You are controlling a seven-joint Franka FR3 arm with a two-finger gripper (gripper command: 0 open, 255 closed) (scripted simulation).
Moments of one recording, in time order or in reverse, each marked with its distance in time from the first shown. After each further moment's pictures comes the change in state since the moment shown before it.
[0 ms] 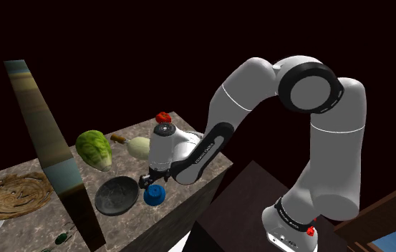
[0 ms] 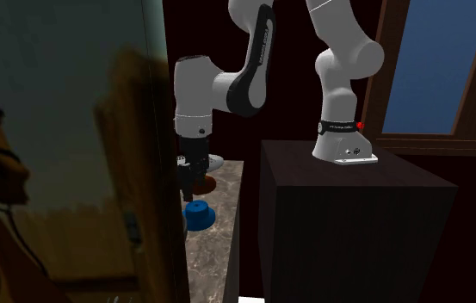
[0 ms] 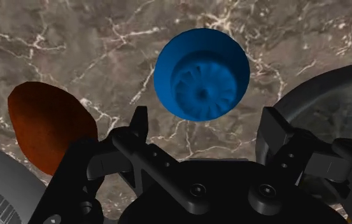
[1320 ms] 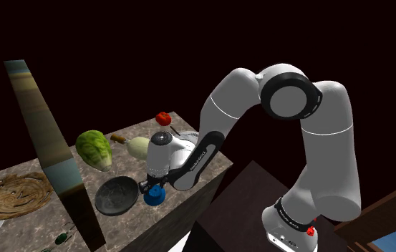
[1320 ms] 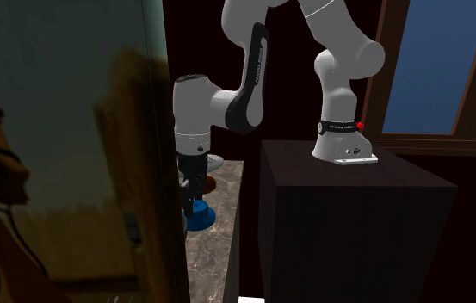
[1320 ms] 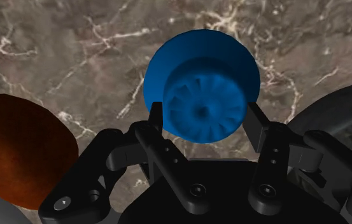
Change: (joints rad) arm 0.047 0.118 -0.053 0.062 -0.041 0.059 0.036
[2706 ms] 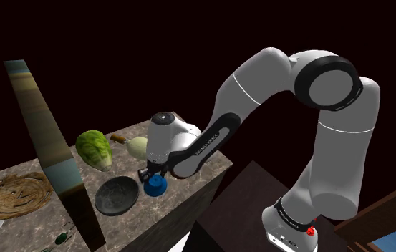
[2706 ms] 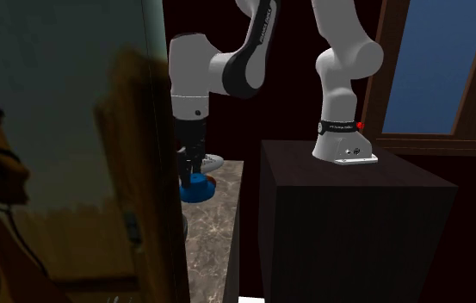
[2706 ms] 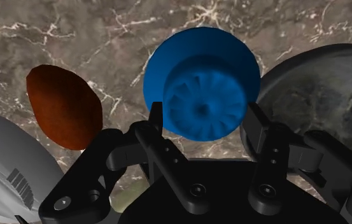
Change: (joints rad) arm -0.082 -0.210 0.106 -0.059 0.096 -0.154 -0.075
